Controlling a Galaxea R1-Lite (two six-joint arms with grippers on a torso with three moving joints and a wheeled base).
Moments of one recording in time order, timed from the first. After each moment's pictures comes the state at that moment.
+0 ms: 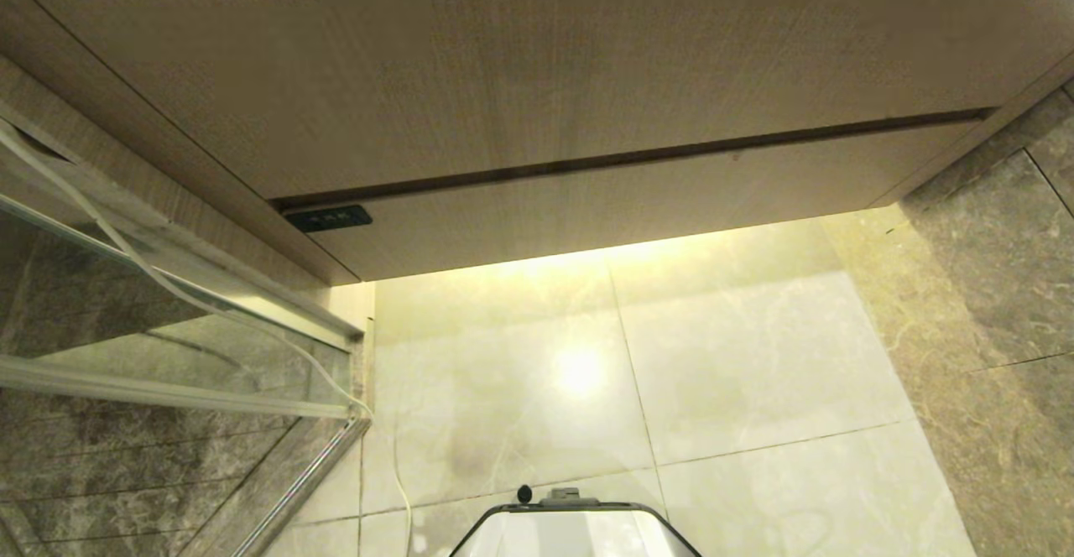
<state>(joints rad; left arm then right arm) 0.00 0.00 0.00 0.00 0.00 0.00 -0.05 0.03 0.00 -0.17 -0.02 -0.18</state>
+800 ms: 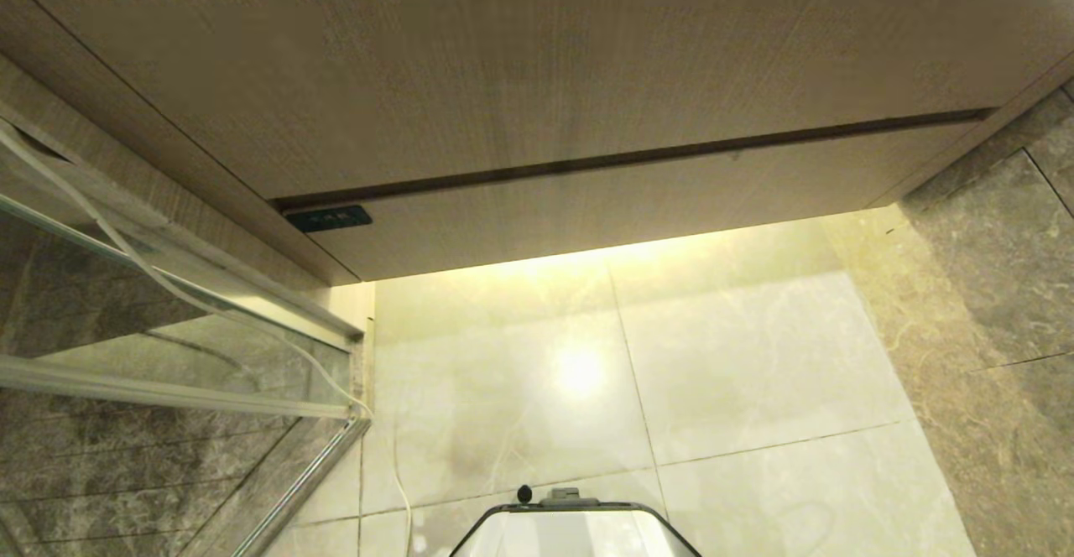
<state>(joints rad) 0.00 0.00 0.00 0.00 0.00 0.00 0.13 0.00 0.00 -0.12 0.02 -0.08</state>
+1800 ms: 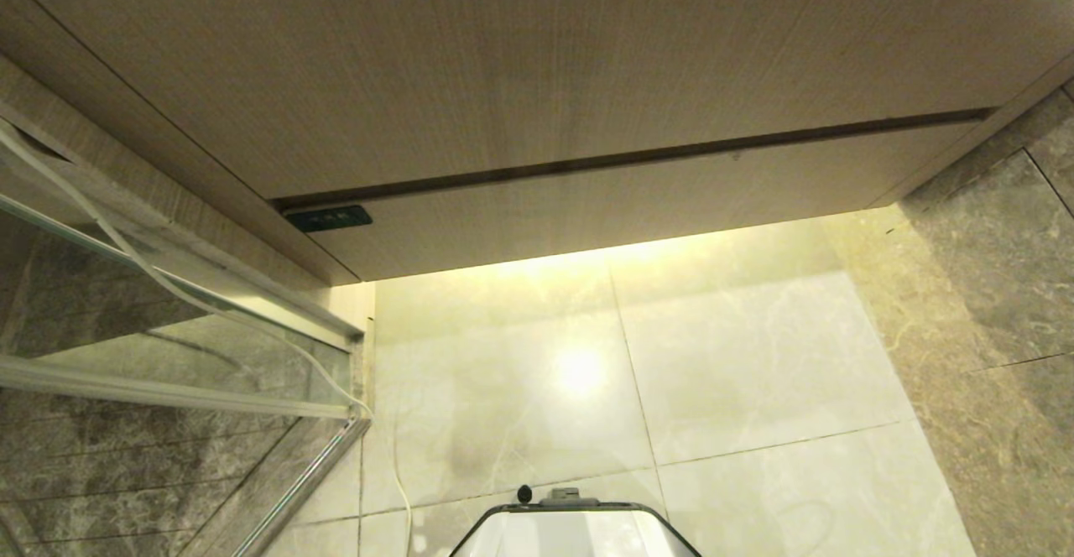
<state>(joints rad) 0.00 0.00 0.00 0.00 0.00 0.00 0.14 0.00 0.00 -0.11 0.02 -0.07</state>
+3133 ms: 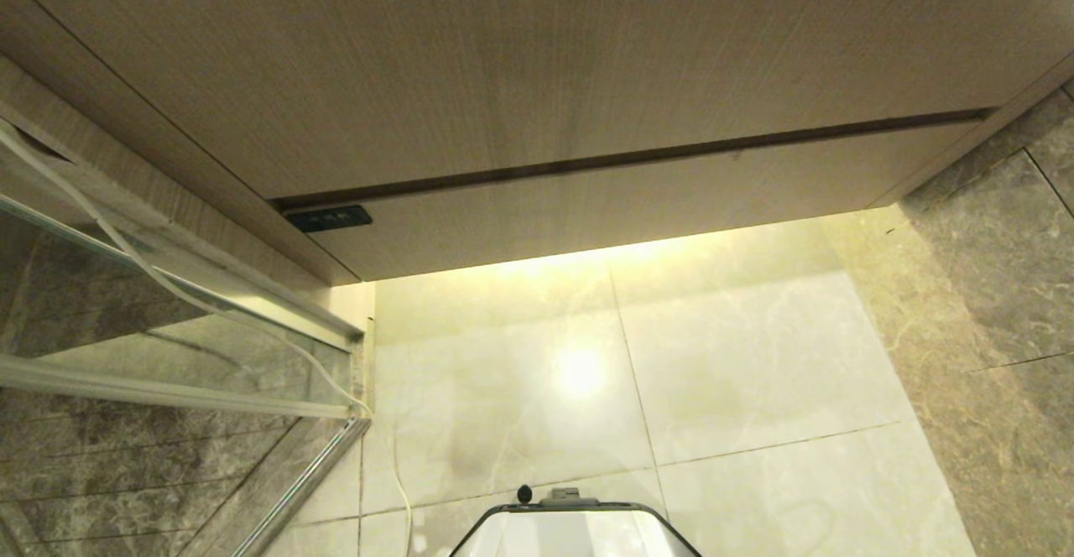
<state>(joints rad) 0.00 0.00 0.00 0.00 0.00 0.00 0.14 0.00 0.00 -0.10 0.02 -0.09</state>
